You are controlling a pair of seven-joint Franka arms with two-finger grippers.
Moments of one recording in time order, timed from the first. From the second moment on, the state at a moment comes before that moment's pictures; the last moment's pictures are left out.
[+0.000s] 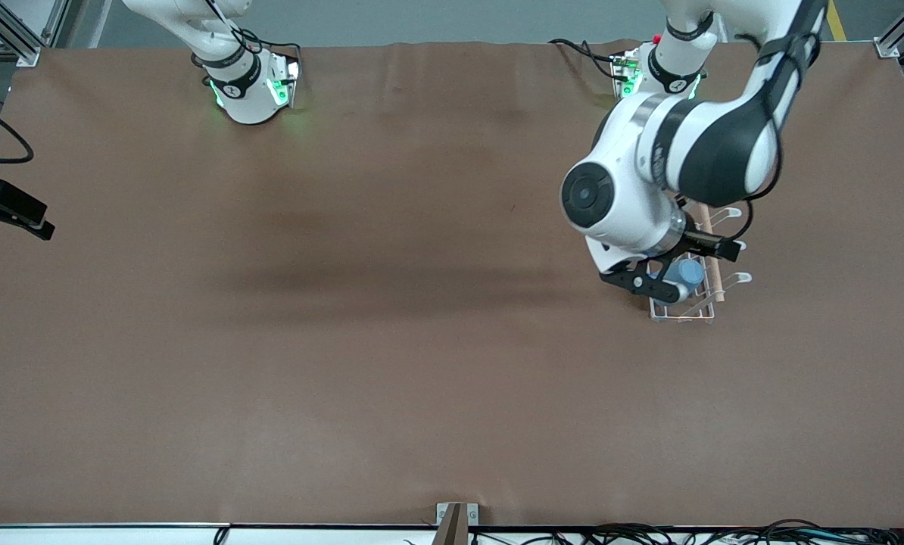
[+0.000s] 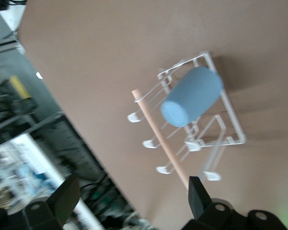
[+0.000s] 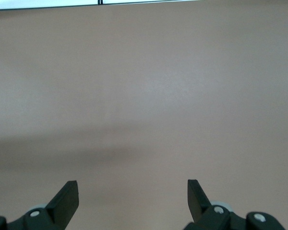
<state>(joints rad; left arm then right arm) -0.21 0.39 -0.38 -1.43 0.63 1.32 -0.16 -0.05 0.11 0.00 -1.38 -0.02 1.55 0.01</state>
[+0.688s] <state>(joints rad) -0.02 0.21 -0.38 -1.41 0.22 1.40 -0.16 -0.05 0.11 0.00 -1.38 -0.02 1.55 0.01</state>
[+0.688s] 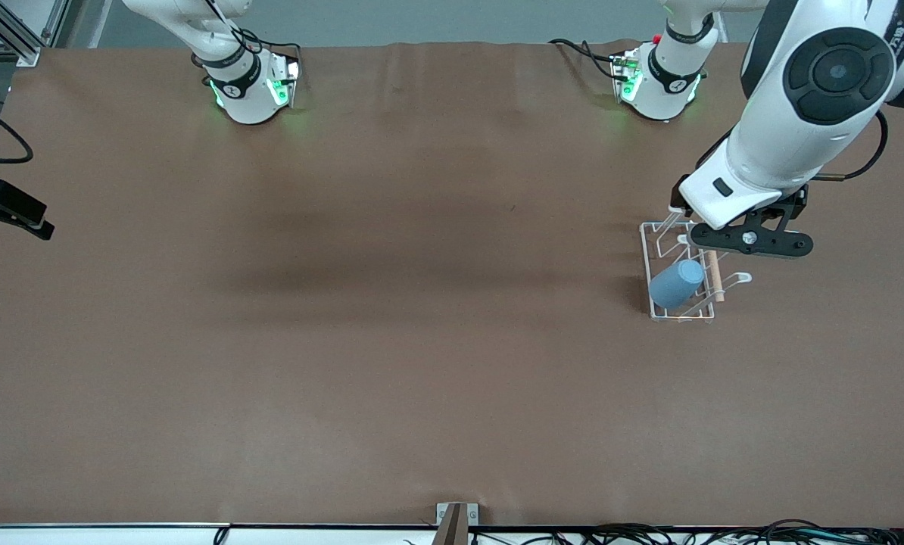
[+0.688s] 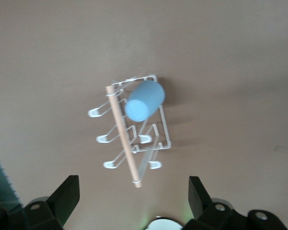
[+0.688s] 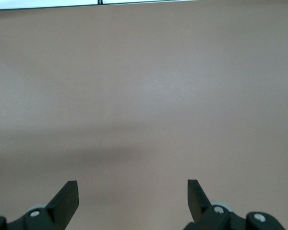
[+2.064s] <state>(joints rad) 0.20 0.14 -0.36 -1.35 0.05 1.46 -0.11 -0.03 0.11 0.00 -1.38 -0.02 1.55 -0.01</state>
